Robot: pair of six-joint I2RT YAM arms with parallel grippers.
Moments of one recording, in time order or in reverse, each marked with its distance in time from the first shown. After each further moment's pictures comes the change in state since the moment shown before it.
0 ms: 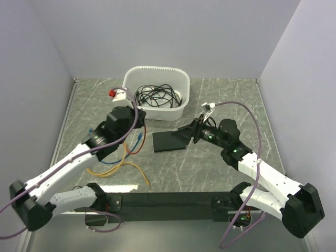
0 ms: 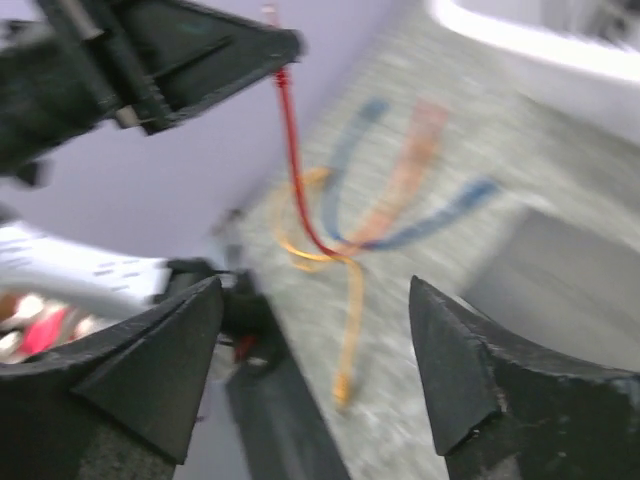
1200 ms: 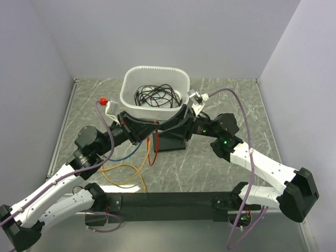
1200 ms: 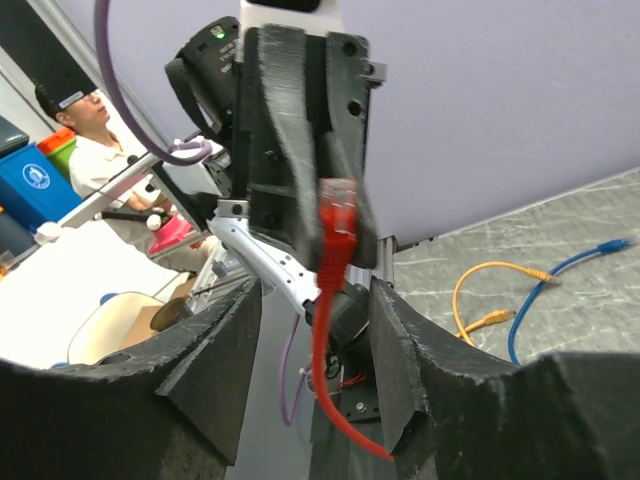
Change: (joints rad) left arm -0.002 -0.342 -0.222 0.536 0.762 -0.132; right arm 0.158 0.152 0.221 0.446 -0.299 0.104
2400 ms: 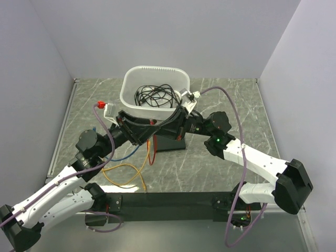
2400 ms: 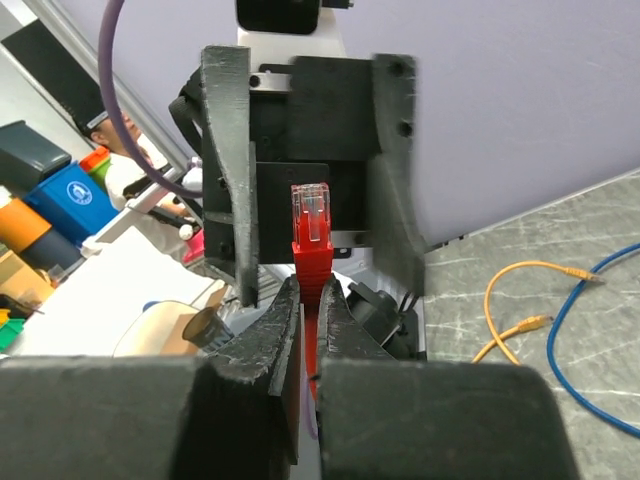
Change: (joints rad) left arm 0.000 -0.019 -0.072 0.106 -0.051 -0.014; right arm 0.035 0.093 0.032 0.058 0.021 0.084
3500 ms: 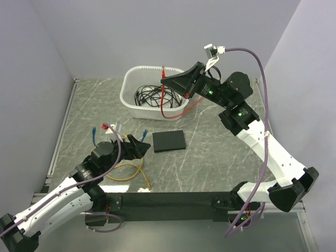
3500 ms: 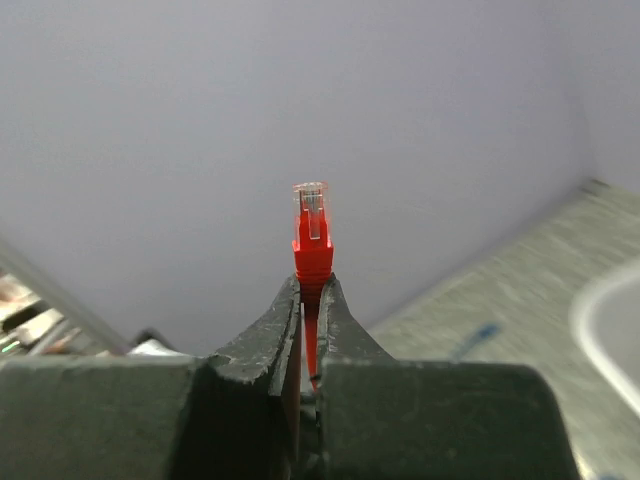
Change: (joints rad) left arm -0.001 -0.174 -0.252 -0.503 -0.363 0.003; right arm -0.146 0.047 0.598 -0.592 0.209 -0.122
